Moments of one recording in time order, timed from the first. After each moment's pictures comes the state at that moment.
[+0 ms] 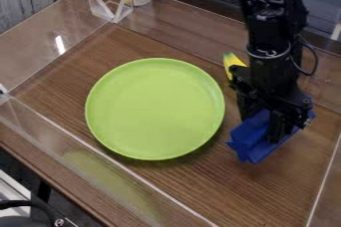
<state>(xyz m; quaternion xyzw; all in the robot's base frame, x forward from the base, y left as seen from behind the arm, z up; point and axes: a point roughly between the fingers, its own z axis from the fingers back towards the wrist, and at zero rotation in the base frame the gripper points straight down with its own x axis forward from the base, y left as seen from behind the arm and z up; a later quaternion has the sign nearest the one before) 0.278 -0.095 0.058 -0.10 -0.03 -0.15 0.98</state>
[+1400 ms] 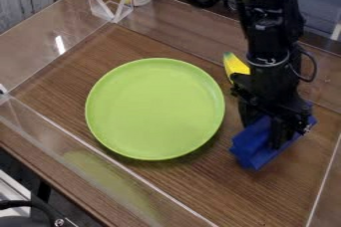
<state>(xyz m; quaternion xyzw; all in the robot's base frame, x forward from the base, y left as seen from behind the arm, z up) 0.282 -0.097 0.051 -0.11 -0.03 -0.15 0.98</state>
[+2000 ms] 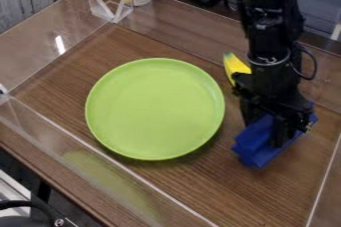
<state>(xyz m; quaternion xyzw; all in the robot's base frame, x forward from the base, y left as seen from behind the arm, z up) 0.285 -0.098 0.047 -0.11 -0.03 -0.15 0.98</state>
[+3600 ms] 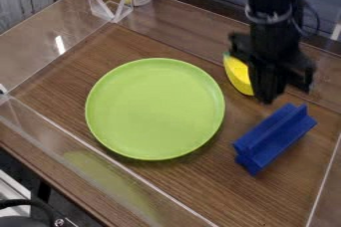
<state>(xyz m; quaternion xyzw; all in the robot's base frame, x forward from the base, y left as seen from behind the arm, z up) 0.295 -0.097 0.082 -0.08 -0.07 -0.15 0.98</state>
